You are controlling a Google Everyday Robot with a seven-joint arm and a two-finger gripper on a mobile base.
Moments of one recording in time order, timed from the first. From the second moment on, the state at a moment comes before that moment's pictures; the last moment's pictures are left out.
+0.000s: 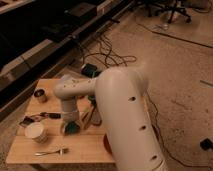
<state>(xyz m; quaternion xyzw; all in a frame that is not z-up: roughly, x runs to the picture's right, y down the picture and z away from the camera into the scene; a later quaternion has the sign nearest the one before) -0.199 0.224 0.819 -0.43 0.28 0.52 0.68</state>
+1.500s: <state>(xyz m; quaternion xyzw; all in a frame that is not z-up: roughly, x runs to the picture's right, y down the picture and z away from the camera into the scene) -0.107 0.116 0.737 -0.41 0.21 0.52 0.71</state>
